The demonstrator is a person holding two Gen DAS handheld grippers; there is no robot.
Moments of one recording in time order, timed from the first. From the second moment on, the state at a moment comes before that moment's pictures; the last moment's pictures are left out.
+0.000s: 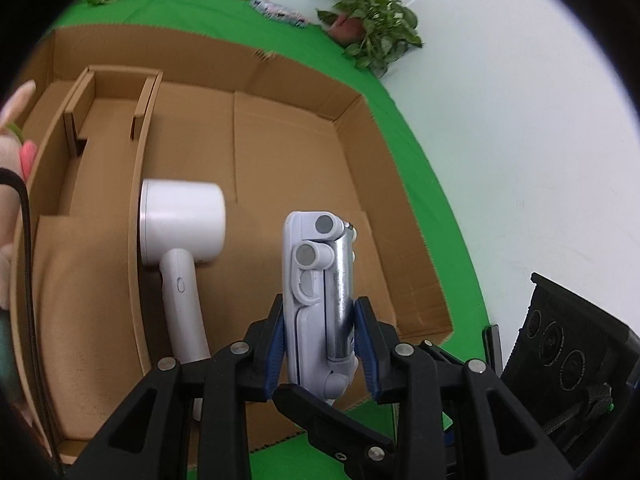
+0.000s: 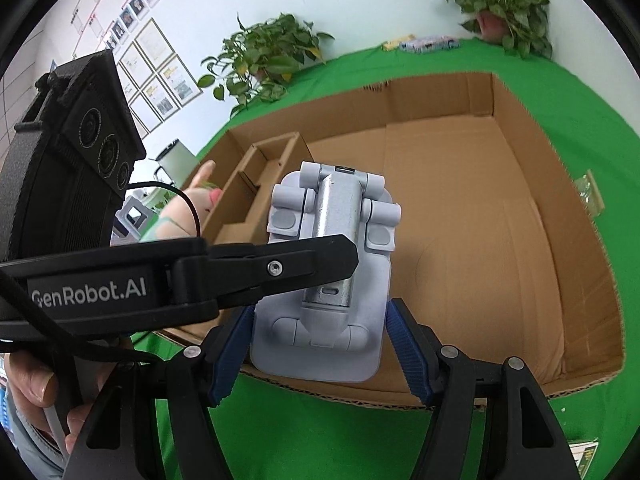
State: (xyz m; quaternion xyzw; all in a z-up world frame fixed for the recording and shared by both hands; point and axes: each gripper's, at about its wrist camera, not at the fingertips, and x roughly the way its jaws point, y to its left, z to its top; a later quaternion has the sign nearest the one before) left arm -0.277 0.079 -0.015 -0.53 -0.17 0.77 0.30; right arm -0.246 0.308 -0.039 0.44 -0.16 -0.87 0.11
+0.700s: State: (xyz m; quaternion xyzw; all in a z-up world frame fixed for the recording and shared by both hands) left arm -0.286 0.070 -0.037 -0.56 -0.17 0.77 0.26; right arm -0.261 0.289 -0.058 0.49 -0.11 -0.86 0.10
